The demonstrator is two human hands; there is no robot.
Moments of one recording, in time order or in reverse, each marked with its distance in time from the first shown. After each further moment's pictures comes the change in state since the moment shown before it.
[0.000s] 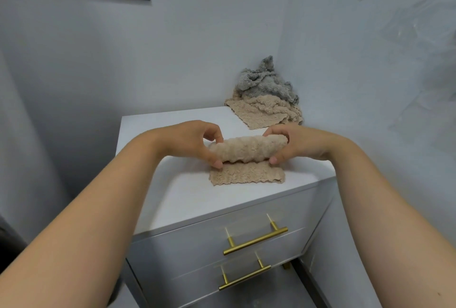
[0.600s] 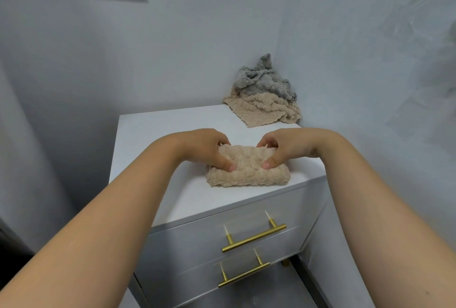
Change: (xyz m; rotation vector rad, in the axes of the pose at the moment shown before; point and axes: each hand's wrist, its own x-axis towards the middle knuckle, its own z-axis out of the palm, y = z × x) left_hand 0.009 0.026 0.018 0.172 -0.071 -0.089; right_hand 0.007 -0.012 0.009 -0.269 -0.101 0.217
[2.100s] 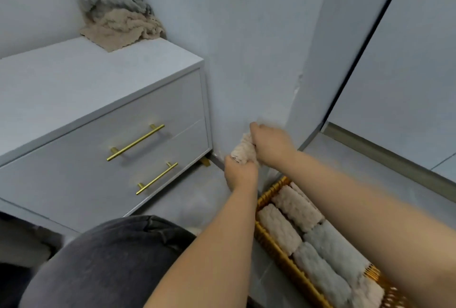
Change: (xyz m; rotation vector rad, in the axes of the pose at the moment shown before) left_hand -0.059 0.264 0.319 -1.031 0.194 -0.453; right_hand -0.204 0.178 0.189 -0.455 0.541 0.420
